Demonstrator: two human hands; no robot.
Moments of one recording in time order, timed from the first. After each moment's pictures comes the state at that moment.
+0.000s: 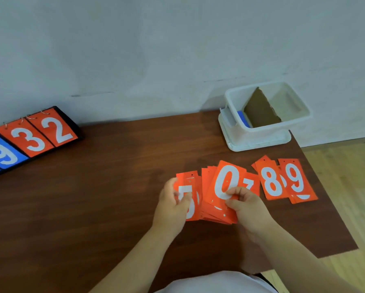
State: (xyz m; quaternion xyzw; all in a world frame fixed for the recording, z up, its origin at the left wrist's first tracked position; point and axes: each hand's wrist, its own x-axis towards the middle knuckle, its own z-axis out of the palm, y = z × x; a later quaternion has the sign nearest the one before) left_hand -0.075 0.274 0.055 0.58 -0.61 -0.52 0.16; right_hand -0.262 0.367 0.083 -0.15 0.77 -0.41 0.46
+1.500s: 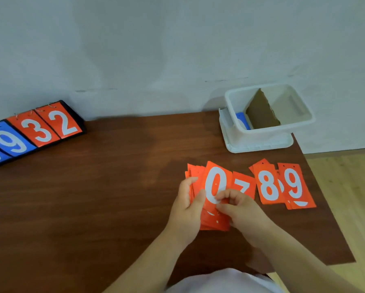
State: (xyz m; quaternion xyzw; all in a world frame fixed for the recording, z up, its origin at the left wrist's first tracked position) left_hand -0.128 0.322 0.097 0.52 -0.57 -0.59 0.24; right_hand -0.291 0.380 0.086 -0.24 0.70 -0.38 0.55
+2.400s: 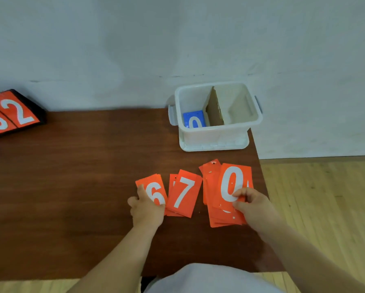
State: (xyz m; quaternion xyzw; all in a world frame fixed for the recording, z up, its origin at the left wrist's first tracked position) left_hand -0.258 0.345 0.001 0.81 -0.48 -0.34 -0.01; right_hand -0.520 0.449 0.054 -0.26 0.80 -0.31 0.45
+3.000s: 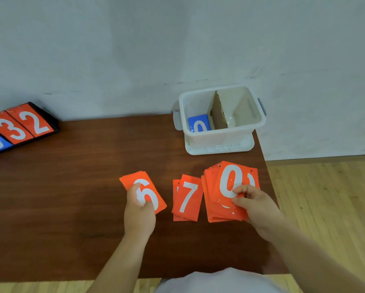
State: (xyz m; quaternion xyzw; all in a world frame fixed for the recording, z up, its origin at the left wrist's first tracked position) left_hand -0.229 0.362 0.066 0.76 -0.49 -0.35 0.24; right_hand -0.505 0.438 0.083 -0.16 0.71 -0.40 0.55
